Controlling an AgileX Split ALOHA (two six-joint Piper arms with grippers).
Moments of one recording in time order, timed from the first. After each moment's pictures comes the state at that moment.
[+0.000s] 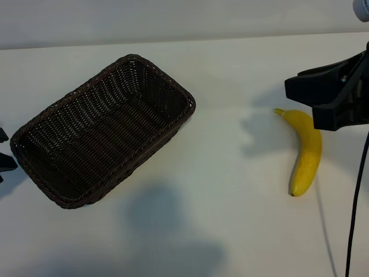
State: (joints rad) left arm 0.38 1.14 -0.54 -0.57 0.62 0.11; right arm 0.35 1.02 -0.88 0.74 0.67 -0.54
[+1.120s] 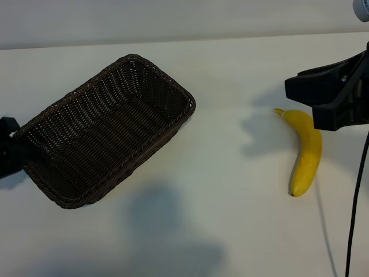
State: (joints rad) left arm 0.38 1.29 -0.54 -0.85 0.57 0.38; right arm 0.35 1.02 -0.88 0.74 0.67 -0.54
